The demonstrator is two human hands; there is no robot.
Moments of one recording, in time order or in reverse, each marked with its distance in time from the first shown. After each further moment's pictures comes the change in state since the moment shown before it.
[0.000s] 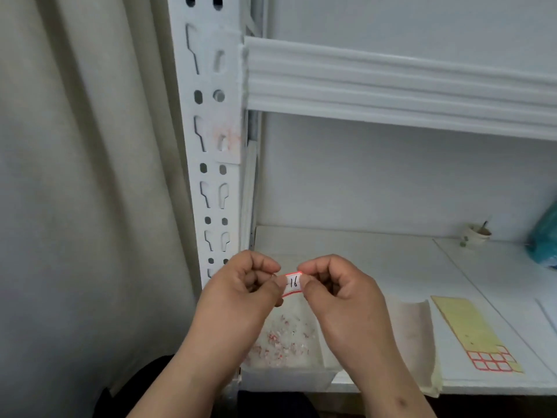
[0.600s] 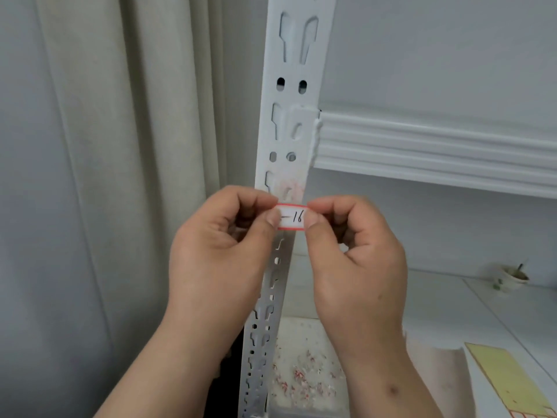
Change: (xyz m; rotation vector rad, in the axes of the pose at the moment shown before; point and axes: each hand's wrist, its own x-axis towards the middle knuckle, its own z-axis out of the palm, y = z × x) left_hand 0.013 0.085 -0.056 -0.071 0.293 0.543; right_hand 0.016 -0.095 0.054 0.114 0.191 -0.517
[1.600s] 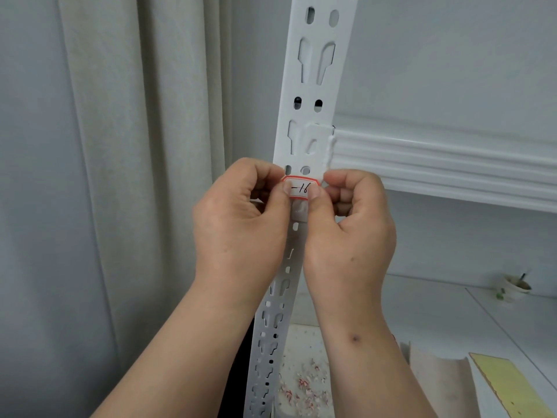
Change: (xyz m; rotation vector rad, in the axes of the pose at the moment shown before) left_hand 0.032 0.008 0.012 0.217 0.149 0.257; right_hand 0.026 -0.005 0.033 -0.179 0.262 -0.142
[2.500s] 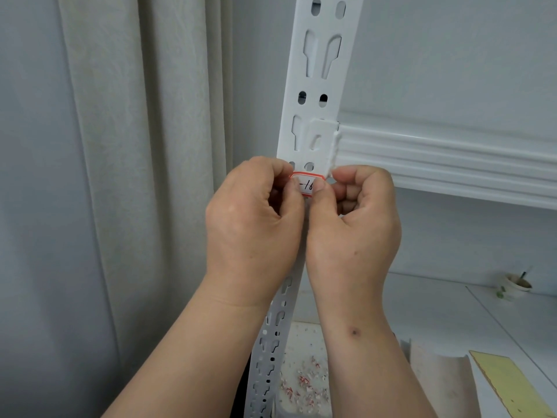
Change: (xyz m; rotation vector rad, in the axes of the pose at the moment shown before) left_hand -0.002 -0.015 0.009 0.181 0.130 0.257; right_hand 0.002 0.000 0.003 0.004 0.020 0.054
